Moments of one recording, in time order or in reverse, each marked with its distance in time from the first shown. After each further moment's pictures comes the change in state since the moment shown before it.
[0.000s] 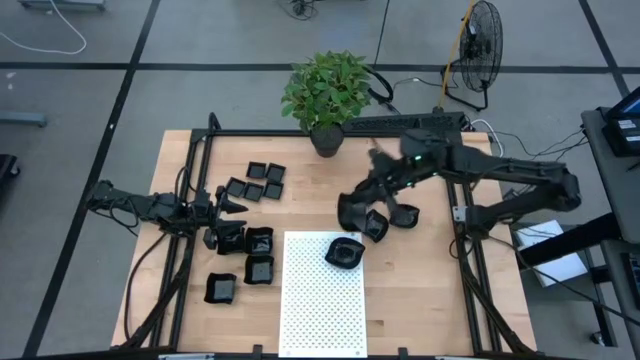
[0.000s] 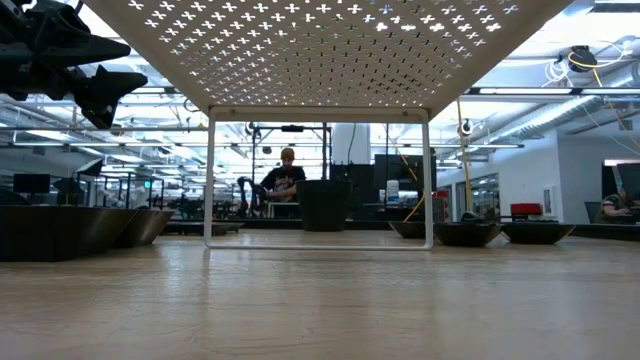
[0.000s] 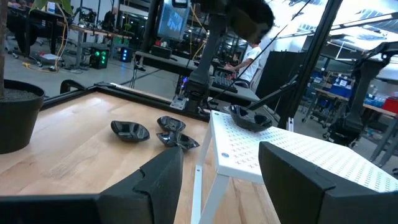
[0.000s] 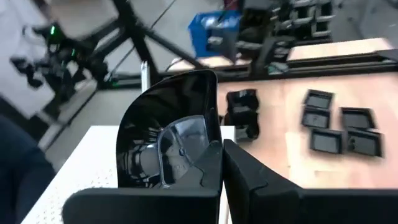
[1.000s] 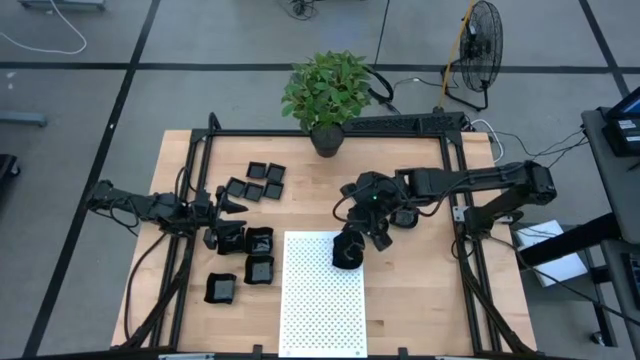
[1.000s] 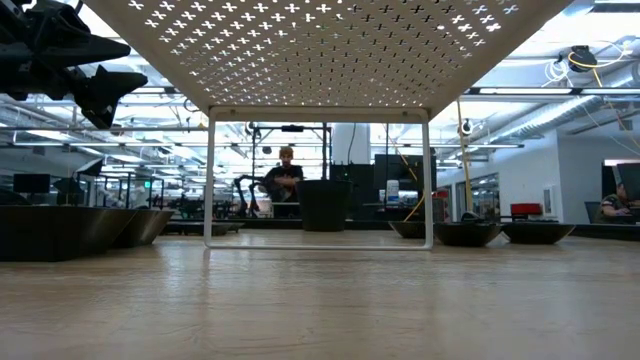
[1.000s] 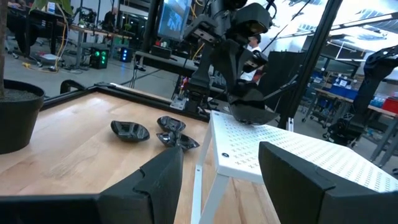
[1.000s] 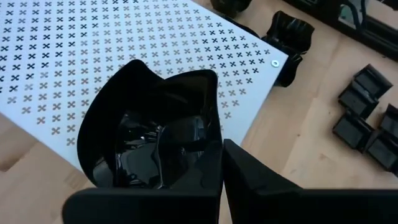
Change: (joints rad) left arm 0.000 0.000 0.000 0.000 0.000 0.000; right arm 0.172 0.221 0.031 -0.179 0.148 -0.529
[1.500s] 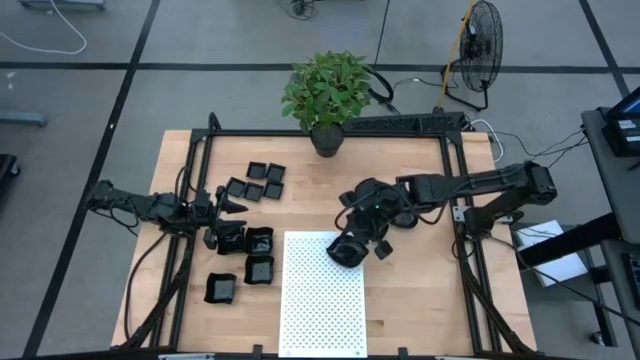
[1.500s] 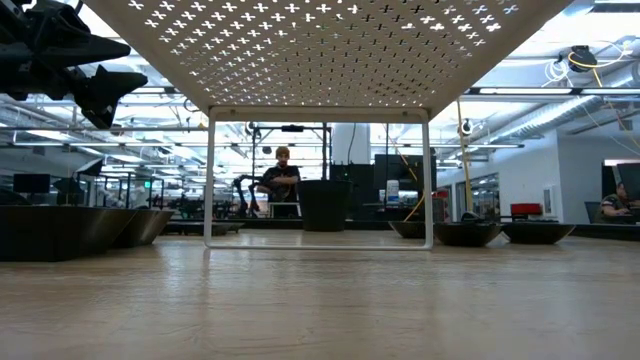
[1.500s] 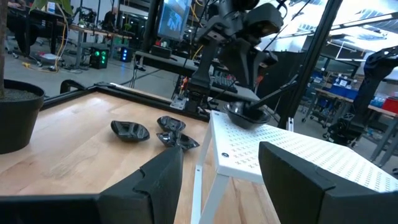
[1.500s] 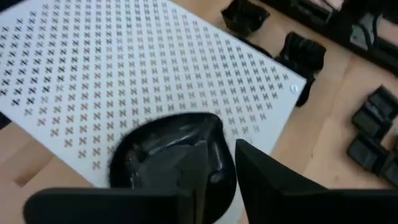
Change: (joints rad) left arm 0.000 0.000 0.000 0.000 0.000 0.000; right arm 0.059 0.000 0.000 0.052 0.000 0.032
